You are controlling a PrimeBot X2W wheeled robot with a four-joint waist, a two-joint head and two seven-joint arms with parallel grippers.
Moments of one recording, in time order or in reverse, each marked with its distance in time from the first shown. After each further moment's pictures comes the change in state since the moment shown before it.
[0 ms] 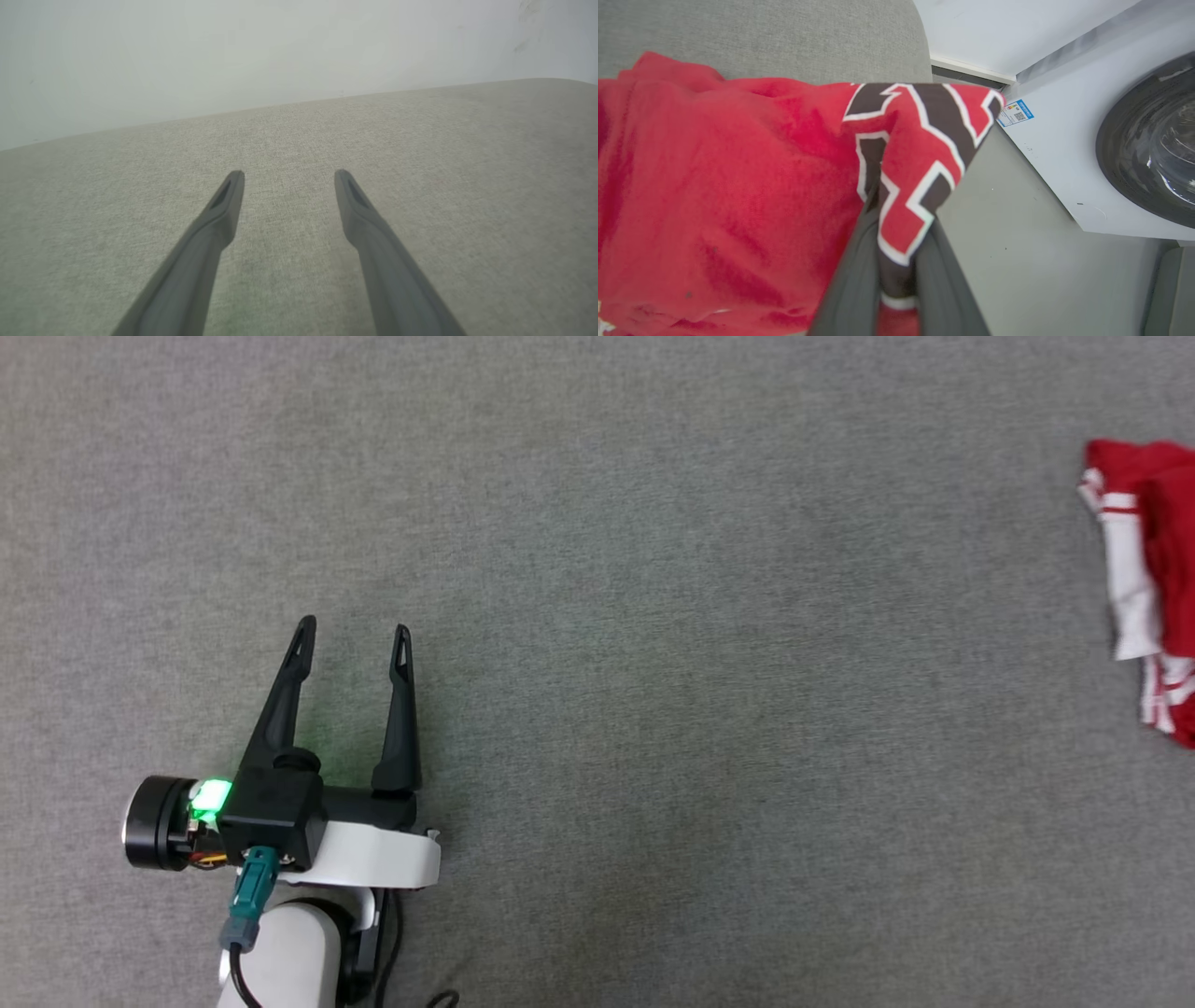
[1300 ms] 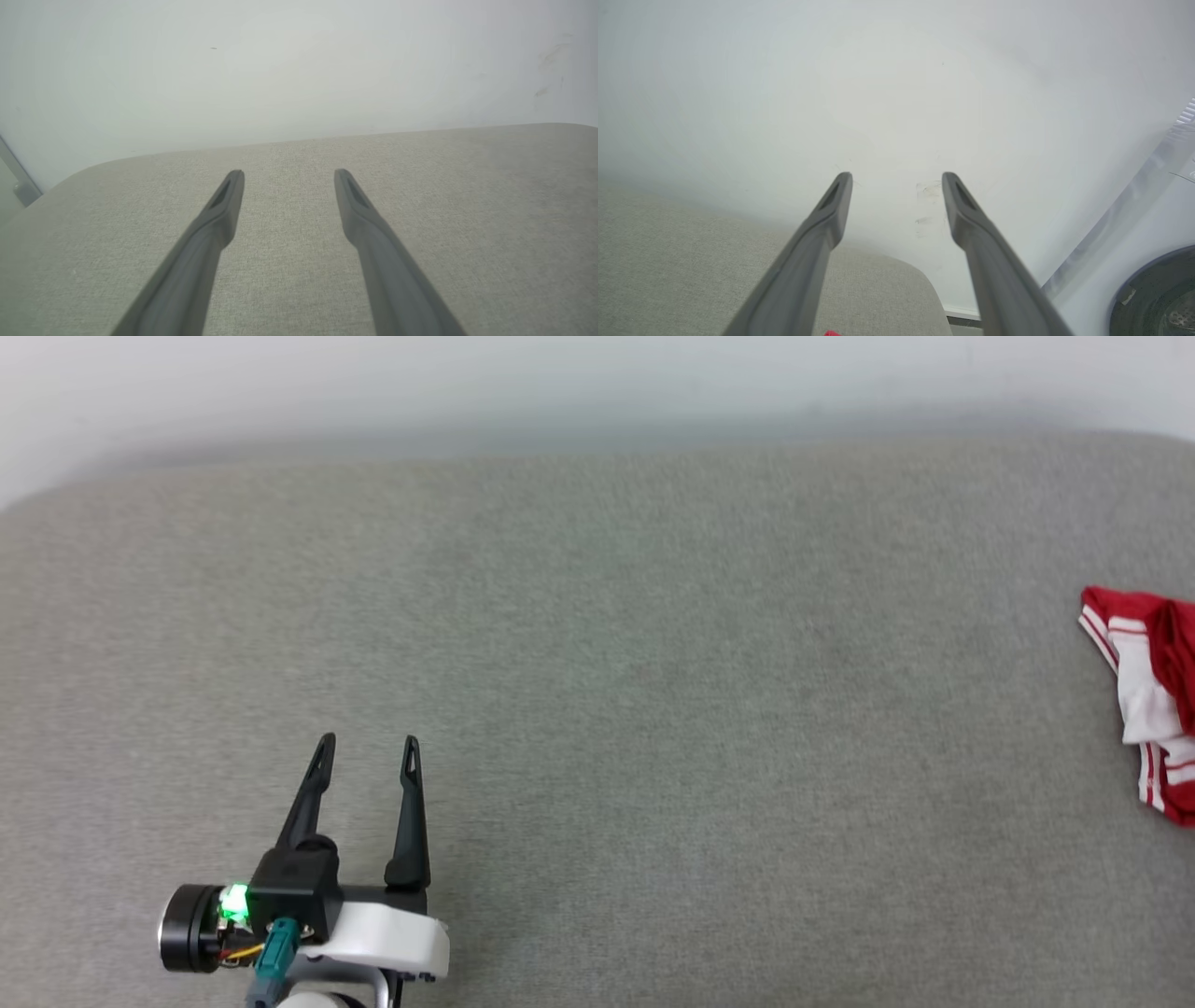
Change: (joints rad) left arm 0.135 -0.020 -0.005 0.068 -0.045 0.033 0.000; right arm 0.190 0.410 -0.397 -0.231 -0.492 0.000 -0.521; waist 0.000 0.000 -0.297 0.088
